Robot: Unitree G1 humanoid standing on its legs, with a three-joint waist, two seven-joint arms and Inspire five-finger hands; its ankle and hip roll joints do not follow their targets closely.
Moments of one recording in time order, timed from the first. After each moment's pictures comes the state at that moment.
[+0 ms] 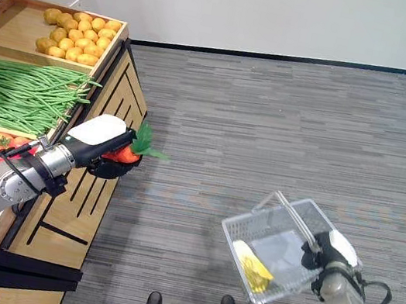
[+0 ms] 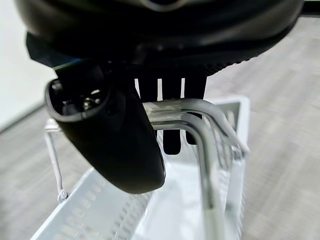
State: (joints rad) left arm -0.29 1.05 -0.46 0.03 0.29 -0.30 0.06; right arm -0.24 -0.68 0.25 0.88 -0.24 -0.05 -0.18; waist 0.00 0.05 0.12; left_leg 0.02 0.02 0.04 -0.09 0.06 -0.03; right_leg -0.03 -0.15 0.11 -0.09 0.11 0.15
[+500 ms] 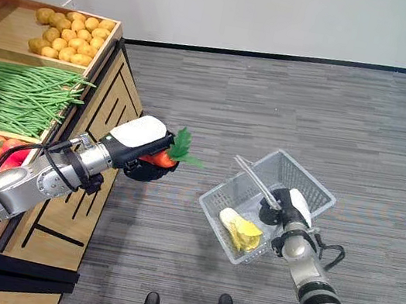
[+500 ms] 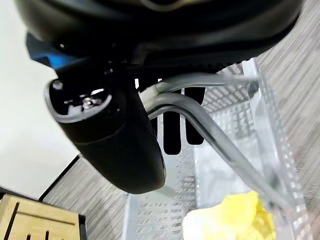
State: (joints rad) left arm -0.49 0.92 -0.68 0.00 0.29 -0.30 0.05; right arm -0.35 -0.54 0.36 0.77 -0.09 -0.04 -0.20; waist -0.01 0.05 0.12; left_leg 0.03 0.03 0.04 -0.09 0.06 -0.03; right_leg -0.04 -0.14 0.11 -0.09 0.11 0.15
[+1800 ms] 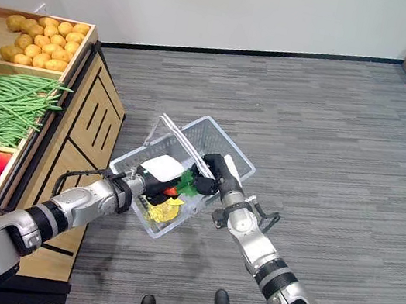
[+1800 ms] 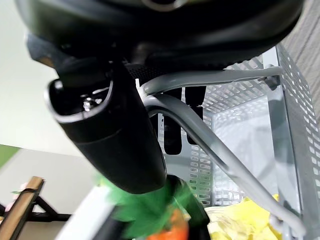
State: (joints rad) left arm -0.57 0.56 -0.85 0.58 0.71 -0.14 0.10; right arm -0.42 -0.39 0.60 0.39 0.24 -0.02 -0.17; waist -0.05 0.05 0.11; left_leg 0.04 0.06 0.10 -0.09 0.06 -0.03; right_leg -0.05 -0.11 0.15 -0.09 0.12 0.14
